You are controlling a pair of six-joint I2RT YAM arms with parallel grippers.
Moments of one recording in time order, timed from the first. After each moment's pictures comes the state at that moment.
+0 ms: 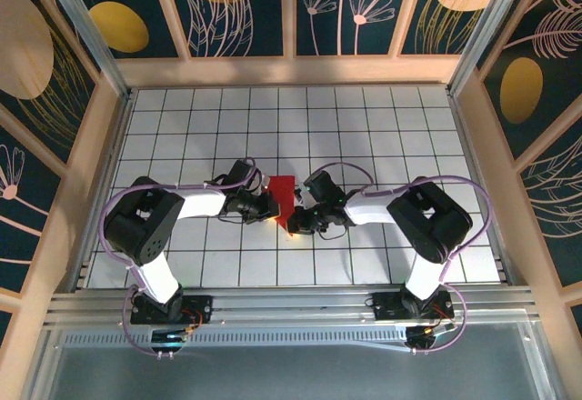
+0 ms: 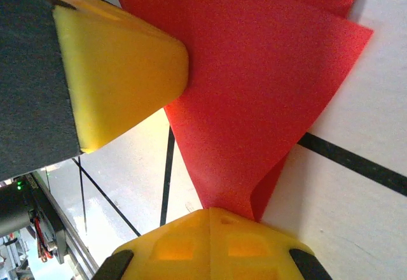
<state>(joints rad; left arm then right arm) -0.56 1.76 0.78 -0.07 0.52 -0.79 0.78 1.75 0.76 0.01 -0.56 0.71</state>
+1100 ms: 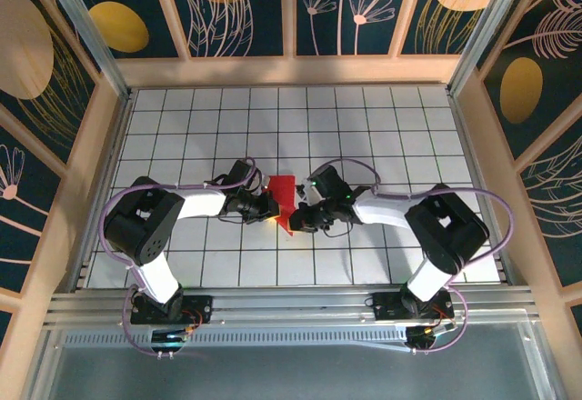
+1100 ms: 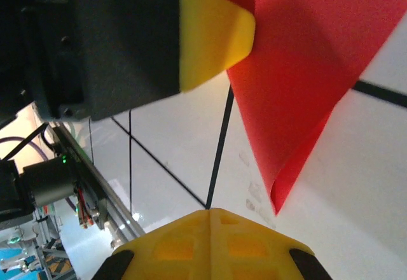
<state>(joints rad) -0.56 1.76 0.78 -0.07 0.52 -0.79 0.75 1.65 0.76 -0.08 -0.63 0.71</state>
